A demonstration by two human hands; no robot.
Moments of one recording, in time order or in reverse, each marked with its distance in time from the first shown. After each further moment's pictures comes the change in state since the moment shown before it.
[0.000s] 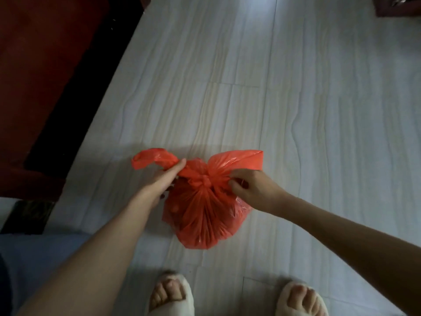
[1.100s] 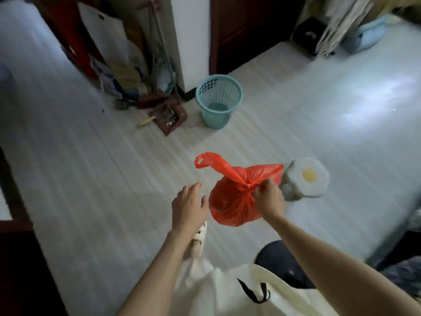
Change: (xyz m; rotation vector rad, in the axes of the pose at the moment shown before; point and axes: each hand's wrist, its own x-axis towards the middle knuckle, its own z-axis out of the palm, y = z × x) left_hand -0.501 0.576 0.182 1.064 -0.334 1.009; right_hand -0.298 -0.161 -0.611 0.228 1.004 1.280
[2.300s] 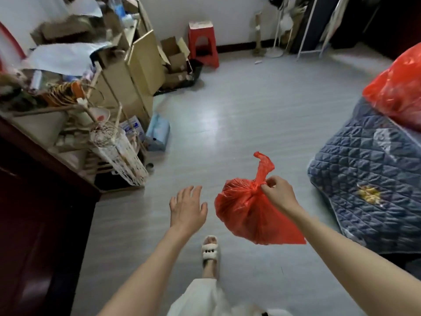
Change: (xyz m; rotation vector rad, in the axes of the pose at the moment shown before) left_hand 0.569 0.875 0.171 0.554 -0.270 1.083; right_hand 0.680 0.250 -0.519 0.509 0.615 0.628
